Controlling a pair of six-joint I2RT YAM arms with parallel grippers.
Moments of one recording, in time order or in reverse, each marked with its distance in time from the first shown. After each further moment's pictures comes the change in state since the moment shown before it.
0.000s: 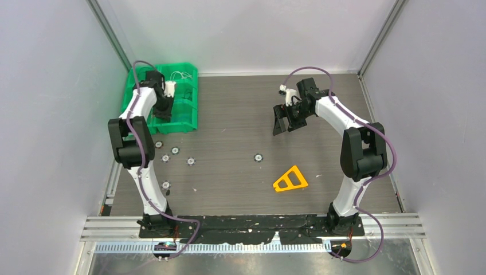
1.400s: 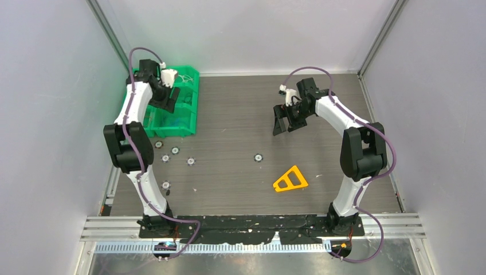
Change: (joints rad) left arm -0.003 -0.054 0.097 -0.063 0.016 0.179; right arm 0.000 0.003 0.008 -0.015 -0.001 0.000
